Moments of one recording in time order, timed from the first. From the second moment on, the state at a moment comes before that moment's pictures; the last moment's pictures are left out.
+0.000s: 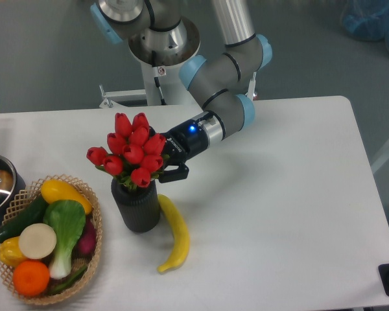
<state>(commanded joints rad) 2.62 -1.92 -2.15 -0.88 -0.22 1.81</state>
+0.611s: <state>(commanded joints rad) 2.62 -1.95 -2.14 -0.88 -0.22 1.87</state>
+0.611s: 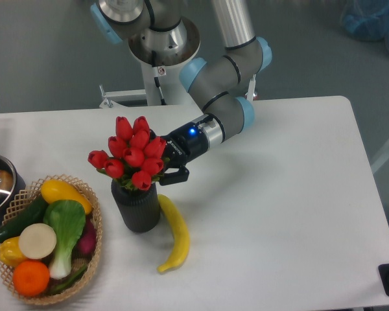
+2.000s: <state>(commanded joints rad) 2.64 -1.96 -2.18 -0.88 -0.22 1.91</state>
